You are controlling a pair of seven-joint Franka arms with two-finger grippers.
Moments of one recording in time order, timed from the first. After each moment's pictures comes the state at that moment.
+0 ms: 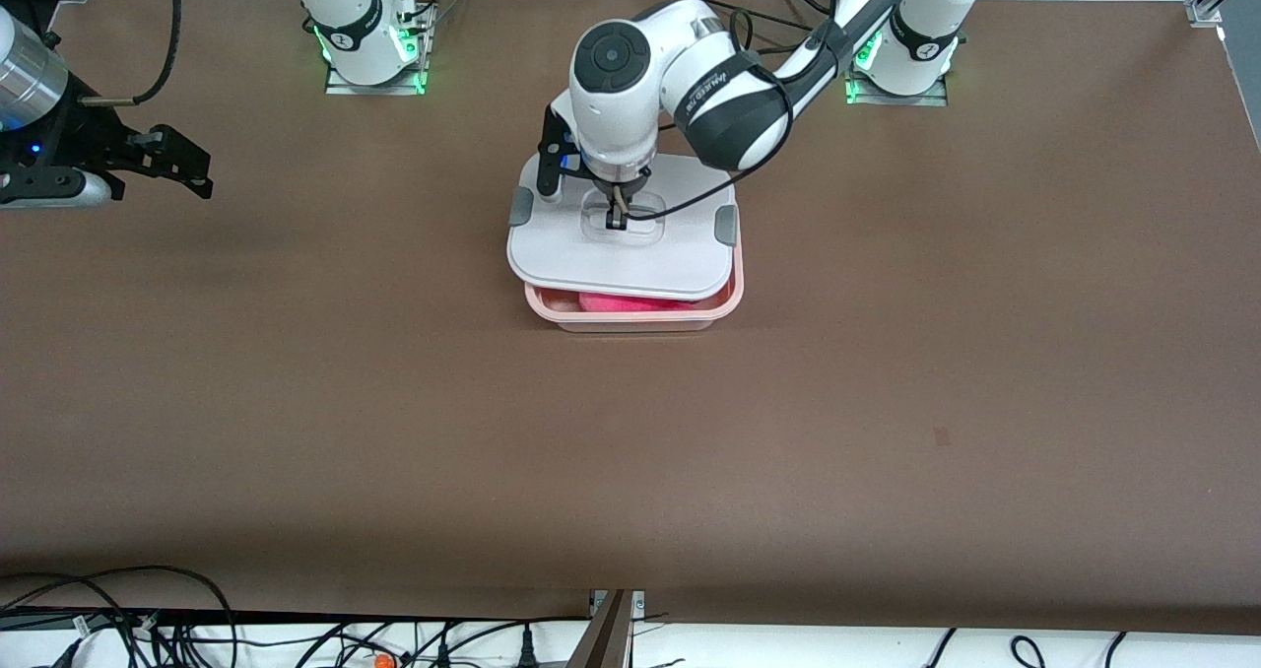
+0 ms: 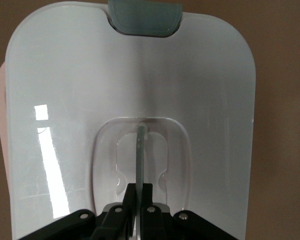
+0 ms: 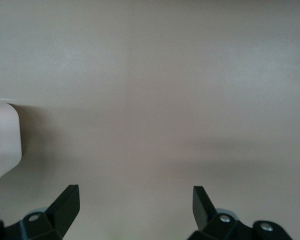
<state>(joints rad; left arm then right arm) -0.48 0.59 -0.47 -1.40 0.16 1.87 0.68 -0.03 -0.04 0.10 -1.68 -0.01 1.63 0.03</state>
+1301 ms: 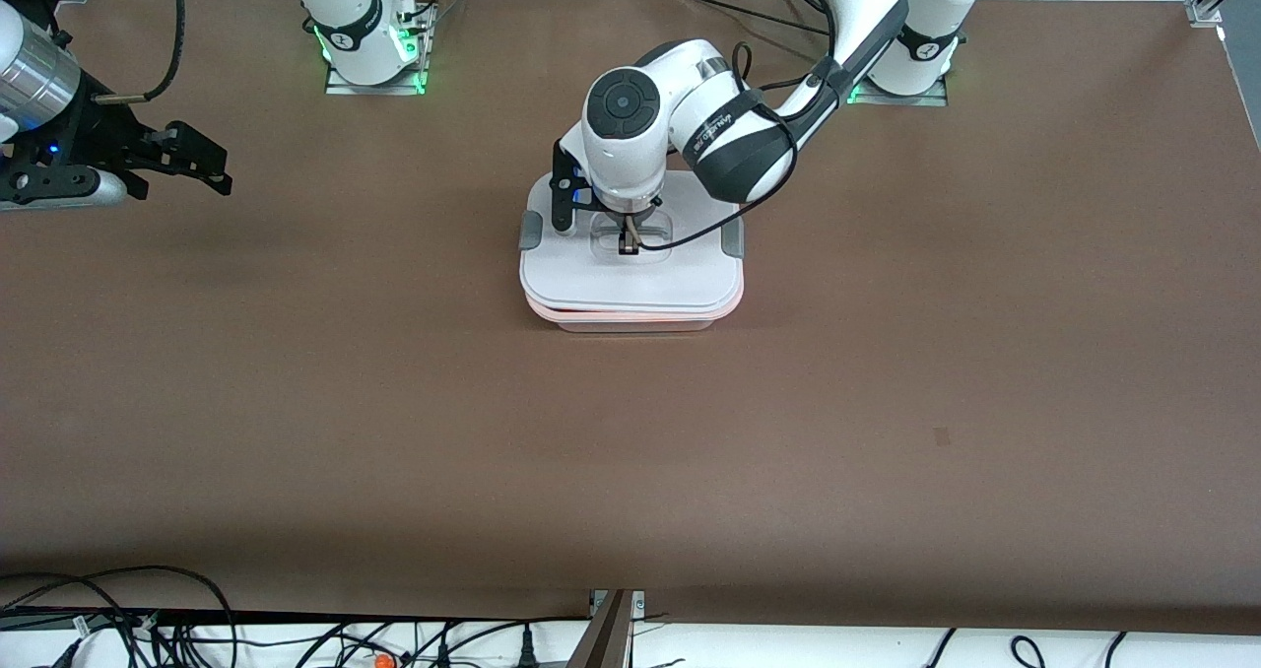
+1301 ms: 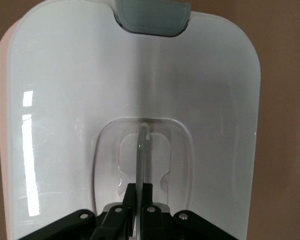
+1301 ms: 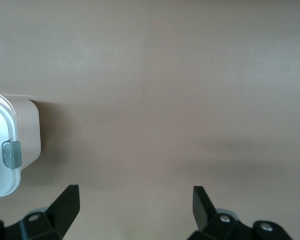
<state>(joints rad) -0.48 0.63 -0.44 -1.39 0.16 1.90 0.61 -0.03 -0.05 0.11 -1.68 0.03 1.62 0.02</state>
